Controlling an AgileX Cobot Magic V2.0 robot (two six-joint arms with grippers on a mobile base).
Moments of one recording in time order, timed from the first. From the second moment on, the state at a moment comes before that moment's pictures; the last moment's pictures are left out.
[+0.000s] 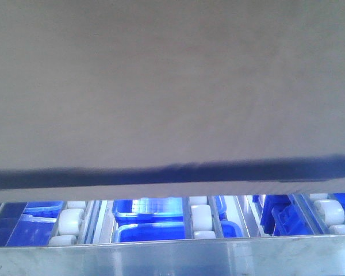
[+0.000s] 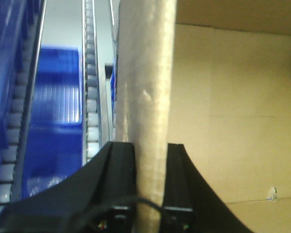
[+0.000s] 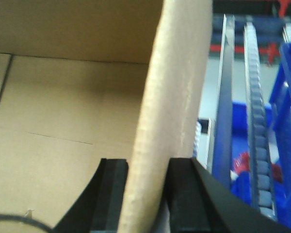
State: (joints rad) left arm -0.30 0.28 -1.03 0.02 1.13 -0.20; right arm 0.02 0.19 -0.89 0.34 0.94 -0.14
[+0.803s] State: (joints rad) left arm -0.30 0.13 -1.03 0.00 1.12 -0.10; right arm 0.02 0.06 -0.89 0.37 0.94 -0.15
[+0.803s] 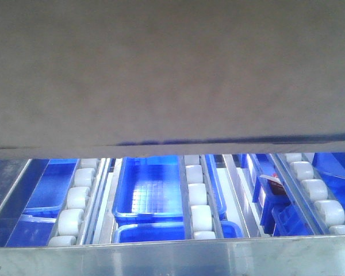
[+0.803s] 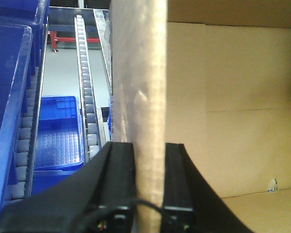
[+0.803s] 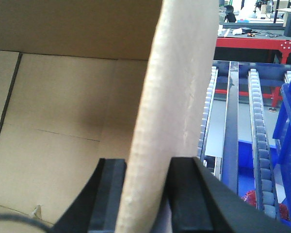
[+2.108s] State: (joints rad) left arm -0.30 0.13 -1.03 0.00 1.12 -0.10; right arm 0.02 0.06 -0.89 0.37 0.94 -0.15
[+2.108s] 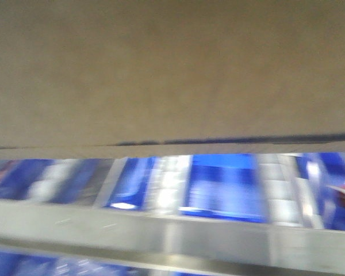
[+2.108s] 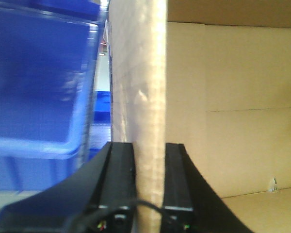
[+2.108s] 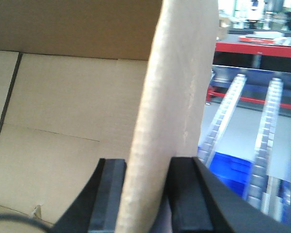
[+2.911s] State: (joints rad) left arm -0.30 0.13 -1.03 0.00 1.12 -0.10; right arm 0.02 0.06 -0.89 0.37 0.94 -0.15
